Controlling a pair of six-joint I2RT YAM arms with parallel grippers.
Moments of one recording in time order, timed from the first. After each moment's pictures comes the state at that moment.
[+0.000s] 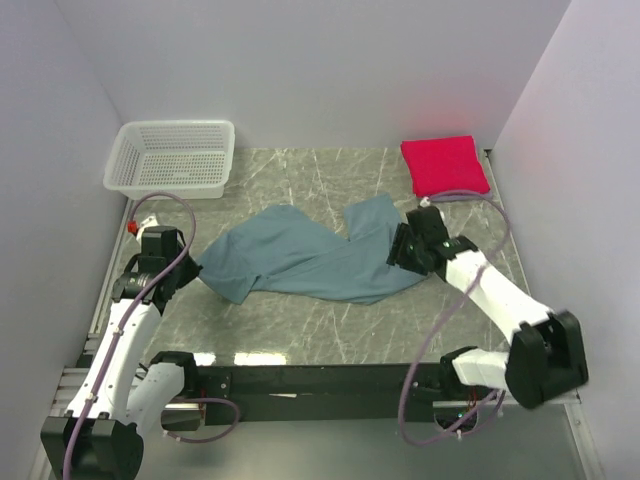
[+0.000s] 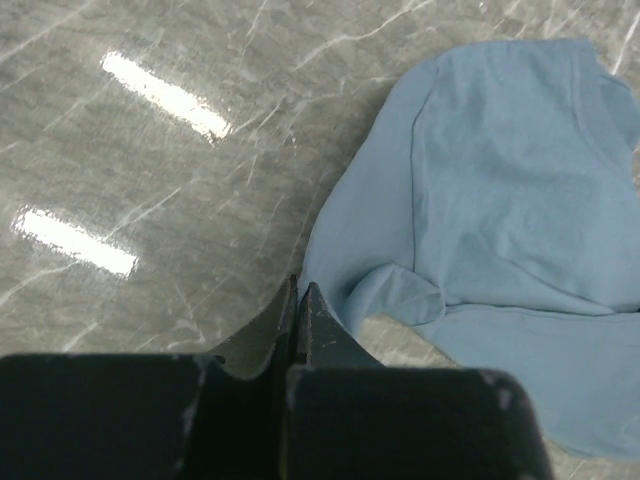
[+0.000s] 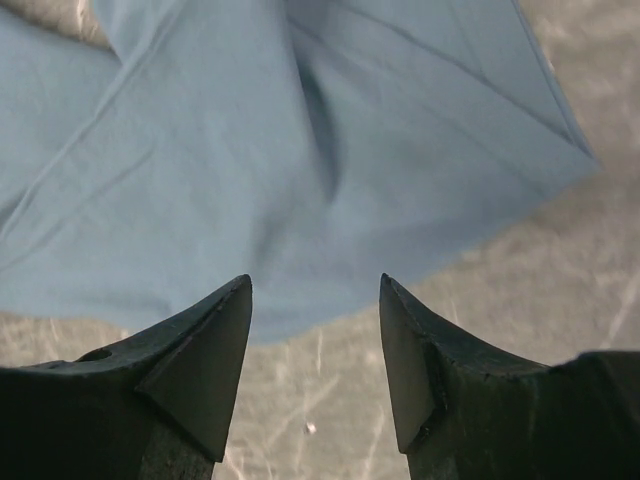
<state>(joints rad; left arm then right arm) -0.05 0.84 0.72 -0.68 -0.16 -0.68 0.34 1.18 0.79 -0.55 0.09 0.61</state>
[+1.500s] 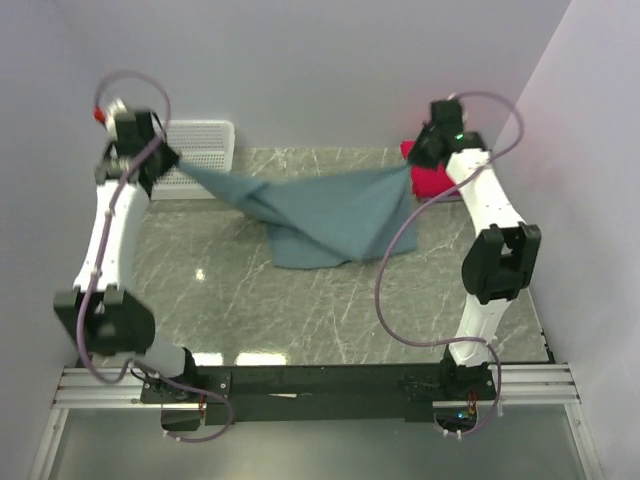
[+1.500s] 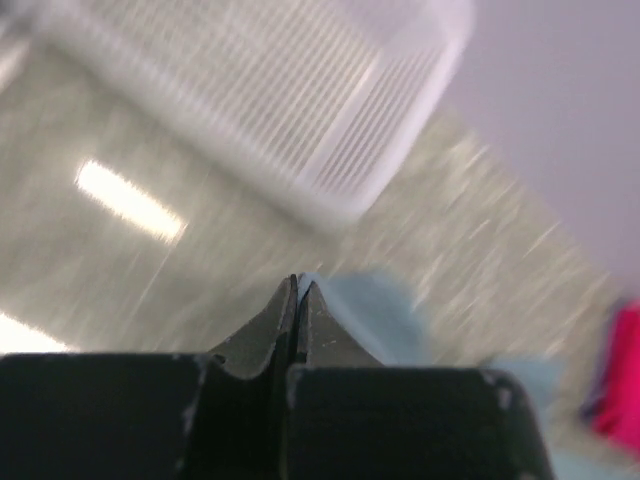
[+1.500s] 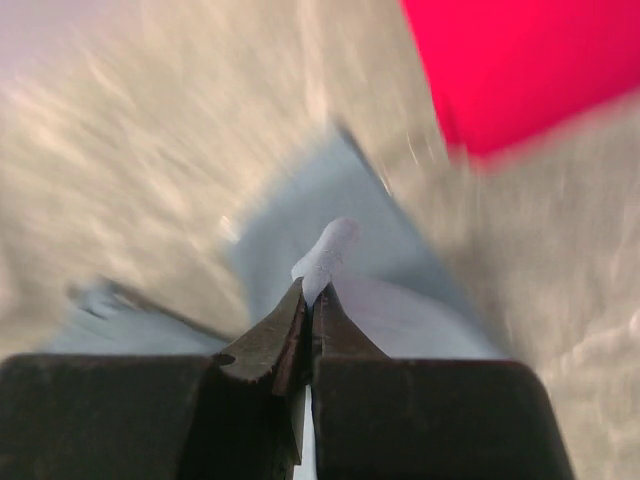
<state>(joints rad) 0.04 1.43 1.46 -0.63 -0.19 -0.68 0.13 1.90 1.78 -0.71 0.06 0.56</state>
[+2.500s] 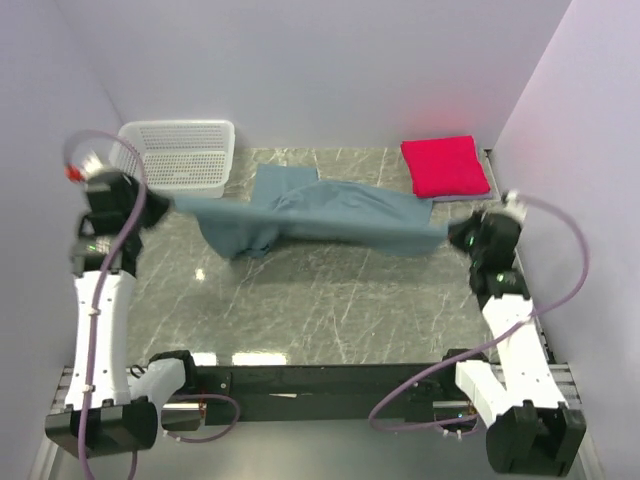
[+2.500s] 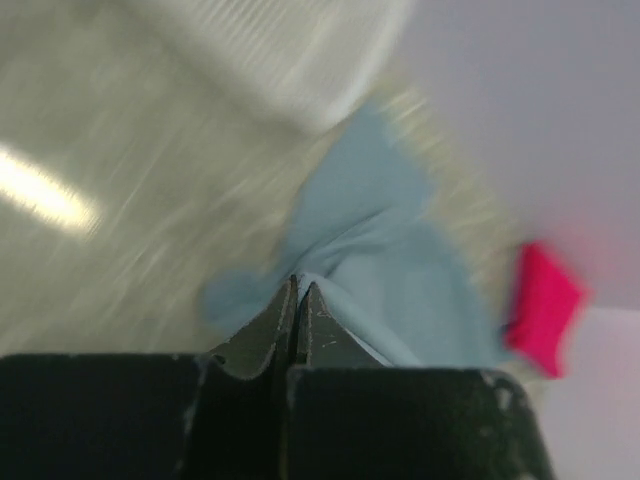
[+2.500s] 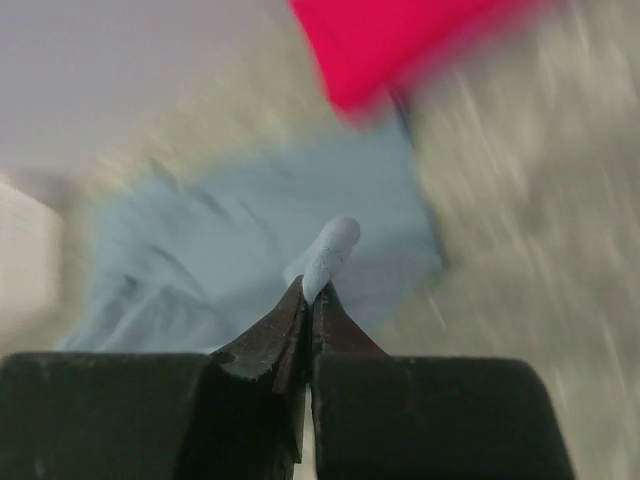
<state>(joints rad) 0.15 1.01 1.31 -0.62 0.02 -0.76 -0.08 0.88 0.78 -0.19 0.00 0.55</state>
